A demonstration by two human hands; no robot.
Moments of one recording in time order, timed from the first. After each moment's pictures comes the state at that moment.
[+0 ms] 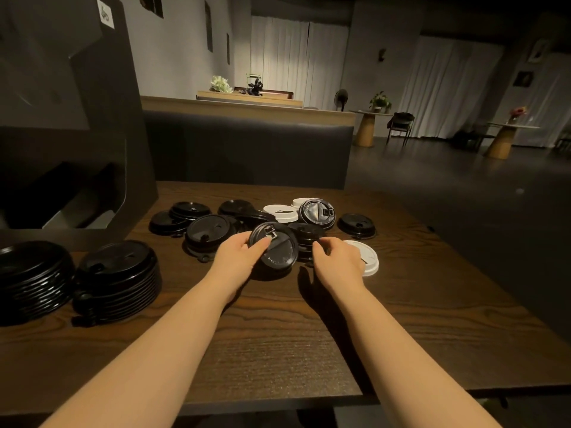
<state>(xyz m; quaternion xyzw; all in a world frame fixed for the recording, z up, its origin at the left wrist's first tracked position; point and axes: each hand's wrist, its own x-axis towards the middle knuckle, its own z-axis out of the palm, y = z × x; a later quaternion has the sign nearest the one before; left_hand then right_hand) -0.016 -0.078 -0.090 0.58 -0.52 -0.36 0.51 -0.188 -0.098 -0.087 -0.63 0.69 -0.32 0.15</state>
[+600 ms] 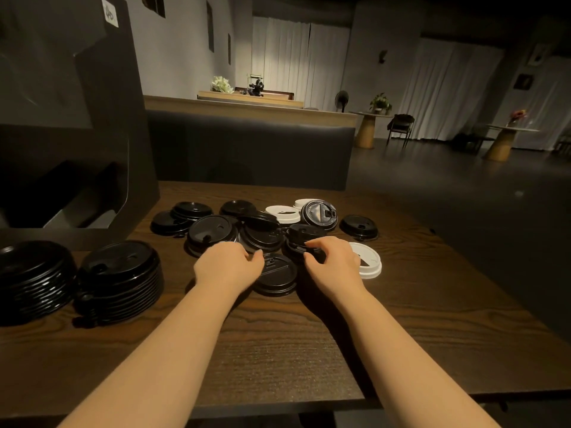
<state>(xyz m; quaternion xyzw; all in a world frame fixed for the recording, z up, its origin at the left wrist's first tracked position) -0.009 -0.067 -0.077 0.78 -0.59 -0.05 0.20 -0.183 -0.090 -0.087 -0.72 0.61 -0.31 0.10</state>
